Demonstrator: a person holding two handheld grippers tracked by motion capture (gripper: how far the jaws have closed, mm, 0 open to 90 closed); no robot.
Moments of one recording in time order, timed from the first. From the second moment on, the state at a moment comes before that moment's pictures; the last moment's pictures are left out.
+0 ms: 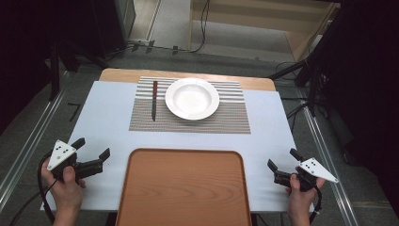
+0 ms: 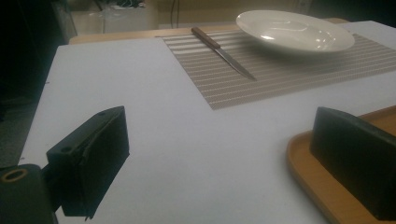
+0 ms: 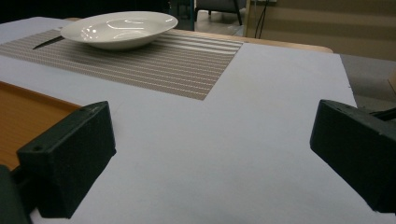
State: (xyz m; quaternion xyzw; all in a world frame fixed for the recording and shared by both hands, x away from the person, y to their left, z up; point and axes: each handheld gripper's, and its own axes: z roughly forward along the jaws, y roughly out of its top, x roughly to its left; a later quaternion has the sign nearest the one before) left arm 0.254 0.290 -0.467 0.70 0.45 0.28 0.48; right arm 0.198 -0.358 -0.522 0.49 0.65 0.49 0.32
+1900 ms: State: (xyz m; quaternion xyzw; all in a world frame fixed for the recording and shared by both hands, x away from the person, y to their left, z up) left arm 0.379 0.192 -0.418 0.74 0.42 0.23 0.48; right arm 0.197 -0.357 -0.522 0.48 0.65 0.49 0.32
